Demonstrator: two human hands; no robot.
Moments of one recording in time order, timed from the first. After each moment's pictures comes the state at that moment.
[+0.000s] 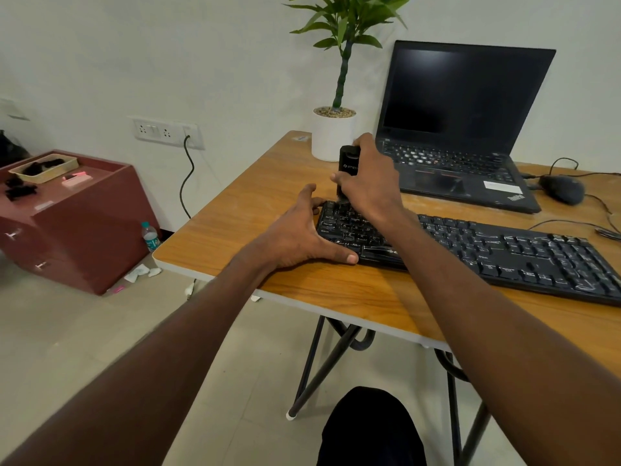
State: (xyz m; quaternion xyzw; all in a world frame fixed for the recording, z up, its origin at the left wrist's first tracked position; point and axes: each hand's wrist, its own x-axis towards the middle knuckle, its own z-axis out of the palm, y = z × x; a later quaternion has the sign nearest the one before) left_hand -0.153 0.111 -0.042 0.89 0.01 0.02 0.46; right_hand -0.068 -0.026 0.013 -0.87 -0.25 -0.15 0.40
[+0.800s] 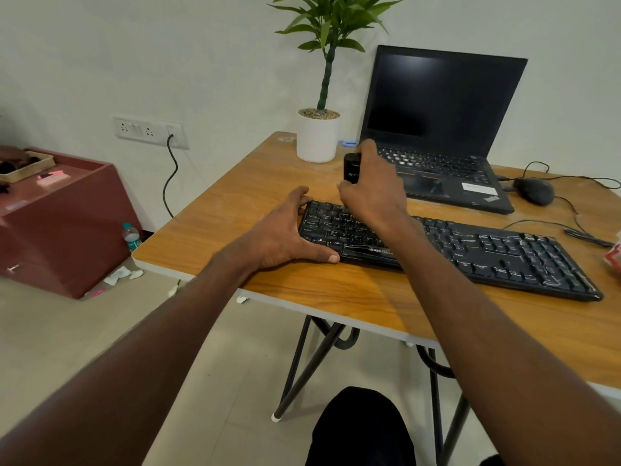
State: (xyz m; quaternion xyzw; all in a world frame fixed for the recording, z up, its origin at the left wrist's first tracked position) left_hand -0.151 0.114 -0.046 0.90 -0.01 0.03 0.44; right_hand -0.071 -0.054 0.014 -0.90 -0.21 -0.17 0.33
